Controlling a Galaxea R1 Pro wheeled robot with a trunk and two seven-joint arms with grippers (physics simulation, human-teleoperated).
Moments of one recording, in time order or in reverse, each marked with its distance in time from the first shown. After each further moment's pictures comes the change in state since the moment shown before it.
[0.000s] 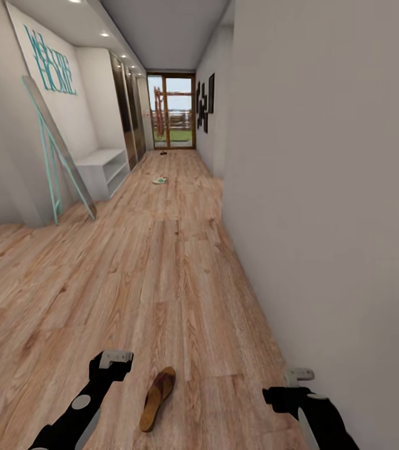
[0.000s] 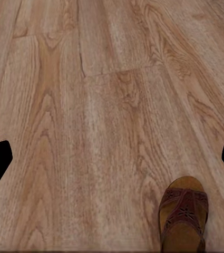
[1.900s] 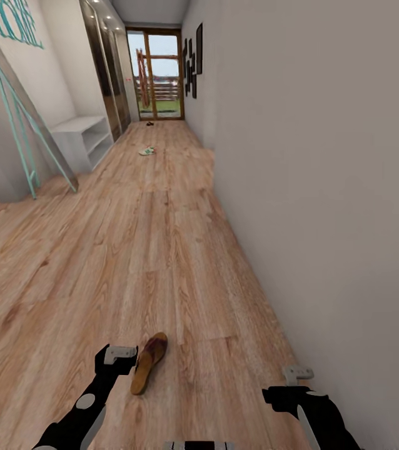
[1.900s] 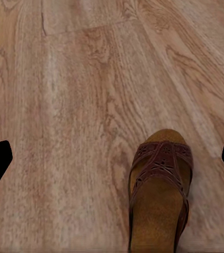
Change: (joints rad) left arm -0.005 -0.022 -0.001 -0.003 -0.003 -0.089 0.000; right arm -0.007 -0.002 0.006 -0.010 0.000 0.037 0.001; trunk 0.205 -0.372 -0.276
